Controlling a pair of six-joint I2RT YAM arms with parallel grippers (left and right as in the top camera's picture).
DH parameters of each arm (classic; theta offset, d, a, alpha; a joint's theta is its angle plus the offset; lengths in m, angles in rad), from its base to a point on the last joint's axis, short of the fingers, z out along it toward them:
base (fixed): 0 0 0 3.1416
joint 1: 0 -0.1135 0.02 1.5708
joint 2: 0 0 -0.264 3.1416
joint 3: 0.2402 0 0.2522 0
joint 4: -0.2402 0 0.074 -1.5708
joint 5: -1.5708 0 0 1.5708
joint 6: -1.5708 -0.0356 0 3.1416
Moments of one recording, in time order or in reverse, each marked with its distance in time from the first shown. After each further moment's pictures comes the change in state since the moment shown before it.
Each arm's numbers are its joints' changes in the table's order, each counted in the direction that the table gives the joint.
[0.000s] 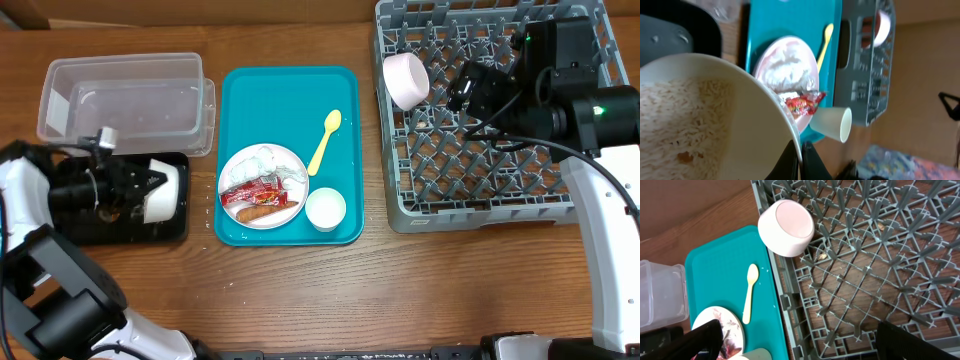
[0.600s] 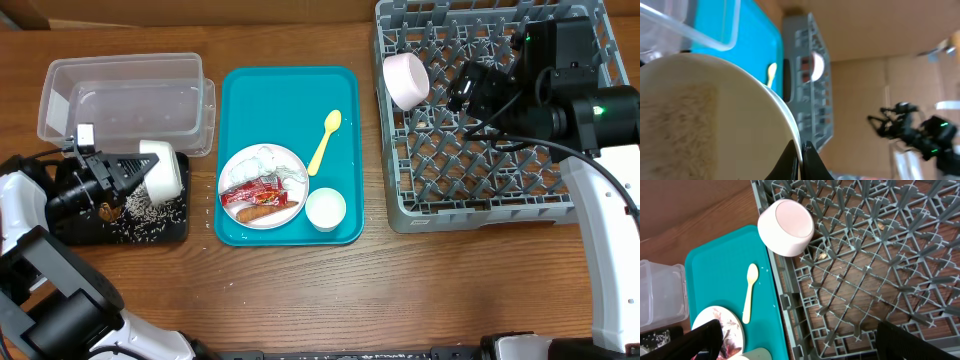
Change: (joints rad) left arm -0.039 0.000 -0.051 0.064 -0.349 0.057; right arm 0.000 0.000 0.000 -0.001 0.000 0.000
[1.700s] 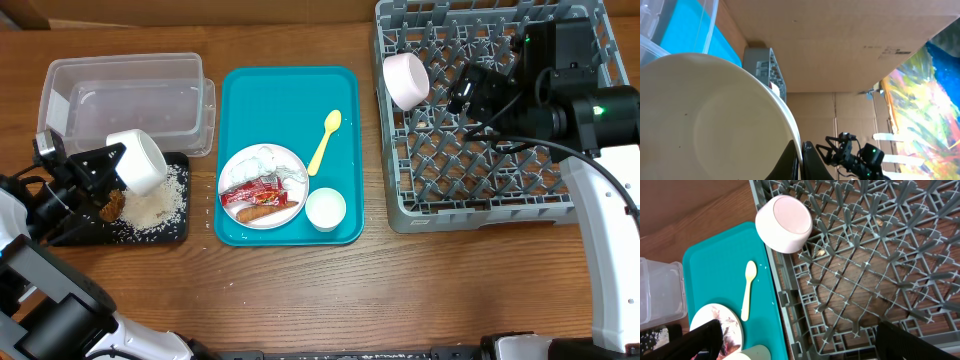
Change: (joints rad) left arm -0.096 0.000 0.000 -0.049 -0.223 0.107; right arm 0.000 0.000 0.000 -0.016 0.000 0.000
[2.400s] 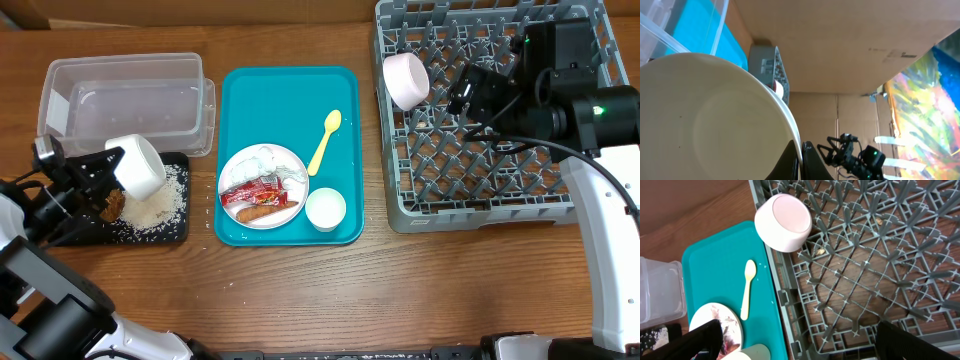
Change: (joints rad) left arm -0.007 0.000 -0.002 -0.029 0.034 -0.001; right arm 0.000 0.000 0.000 -0.002 0.000 0.000
